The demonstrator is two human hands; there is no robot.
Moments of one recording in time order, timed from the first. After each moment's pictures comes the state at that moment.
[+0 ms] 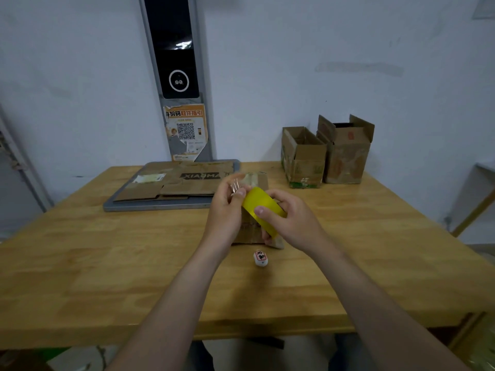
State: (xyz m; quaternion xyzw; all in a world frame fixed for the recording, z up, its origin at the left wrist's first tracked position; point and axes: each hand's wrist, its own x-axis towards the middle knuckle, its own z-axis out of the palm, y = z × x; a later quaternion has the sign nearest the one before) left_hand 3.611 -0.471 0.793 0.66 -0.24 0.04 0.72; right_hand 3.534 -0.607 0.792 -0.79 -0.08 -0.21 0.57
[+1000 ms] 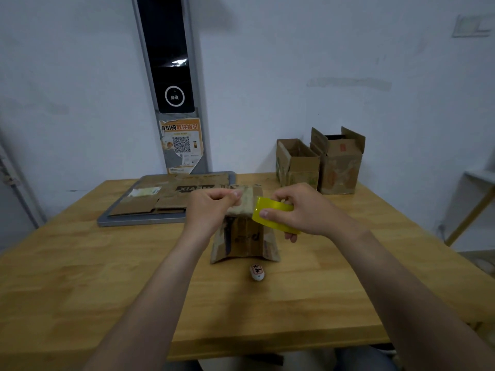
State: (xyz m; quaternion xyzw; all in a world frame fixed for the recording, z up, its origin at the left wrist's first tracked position) left_hand 3.648 -0.457 0.820 0.73 -0.21 0.05 0.65; right_hand 3.532 -0.649 0.847 -0.92 -0.07 -0.14 0.36
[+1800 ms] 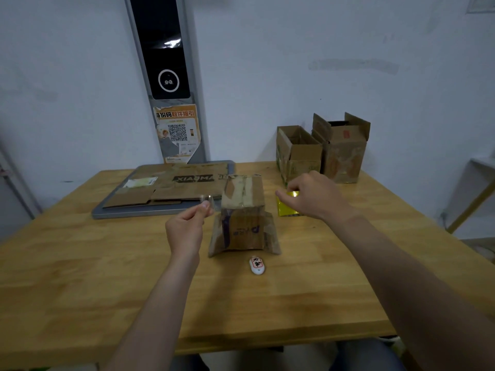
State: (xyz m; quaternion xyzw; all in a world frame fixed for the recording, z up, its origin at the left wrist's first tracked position) left_hand 3.672 -0.443 0.748 0.66 -0.02 0.06 0.74; right_hand 3.589 -0.706 0.806 -0.95 0.03 -0.29 0.07
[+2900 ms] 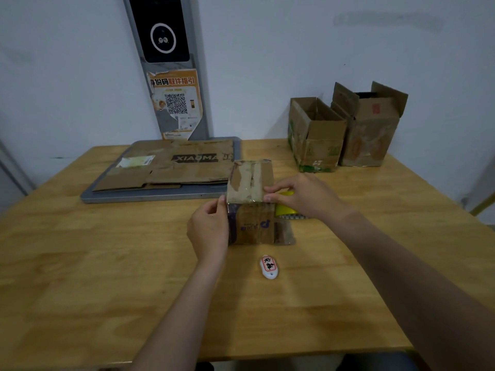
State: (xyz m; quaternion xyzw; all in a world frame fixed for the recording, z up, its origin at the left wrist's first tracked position) left_hand 3.718 -0.491 0.696 0.80 -0.02 0.18 0.57; right_hand 3.667 -0.703 0.760 -0.96 0.00 -0.16 0.25
